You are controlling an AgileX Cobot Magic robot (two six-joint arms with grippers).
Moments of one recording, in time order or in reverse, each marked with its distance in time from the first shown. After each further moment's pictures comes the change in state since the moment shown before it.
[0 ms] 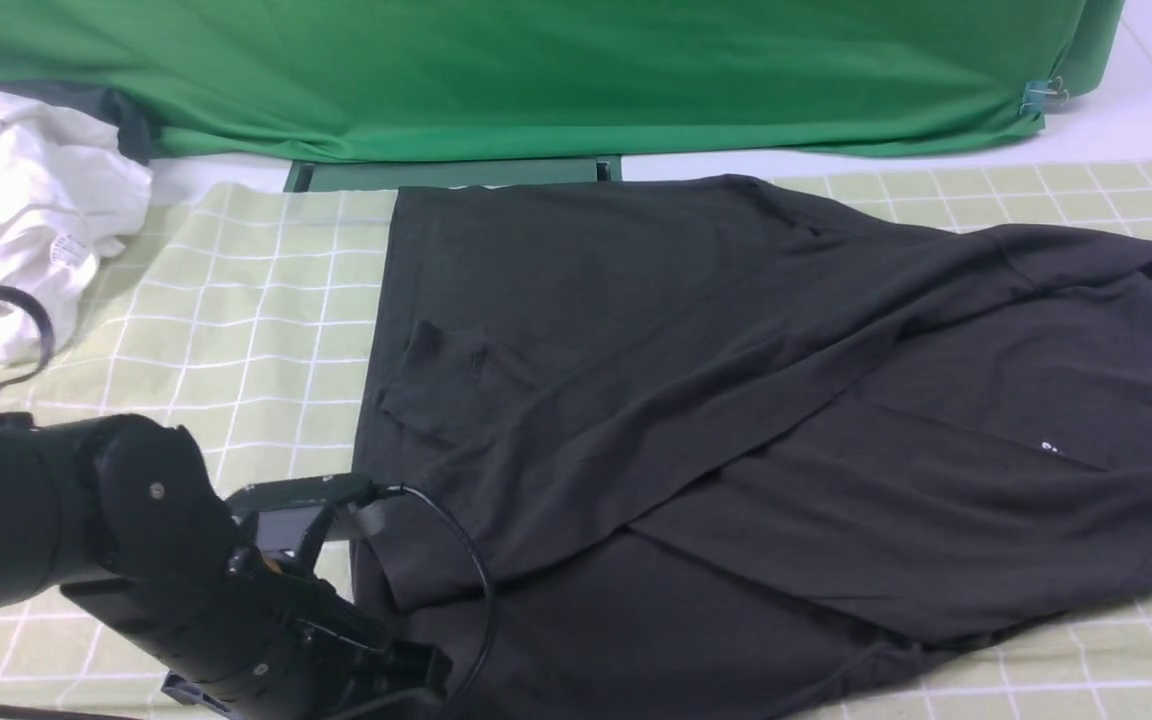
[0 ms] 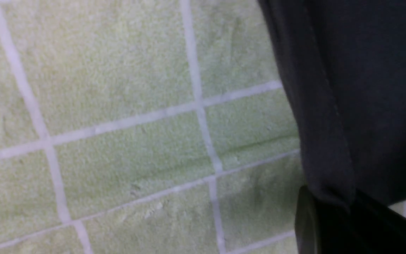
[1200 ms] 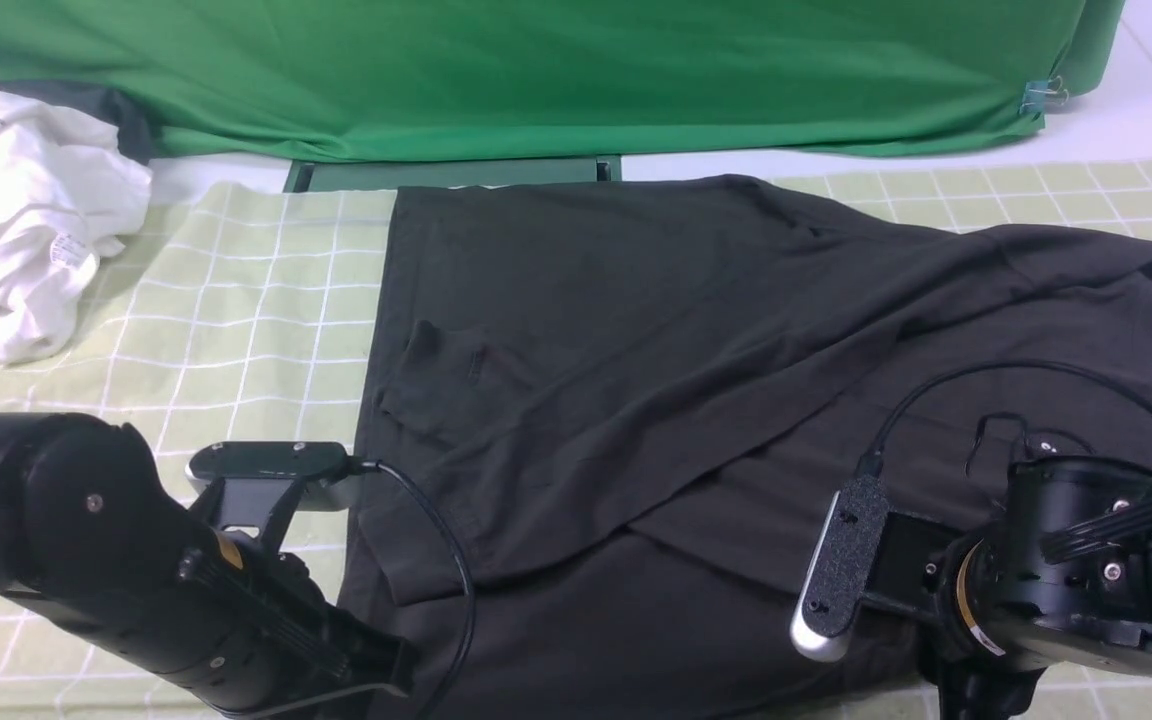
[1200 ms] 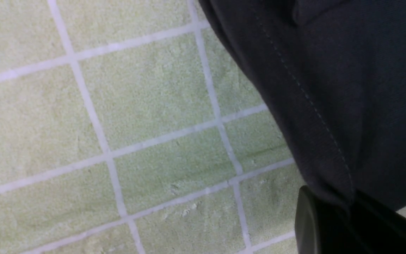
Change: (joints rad) right arm 0.506 0.573 0.129 -0.700 -0.417 0.308; left arm 0.000 -0.102 0.001 0.129 -0.003 -0.039
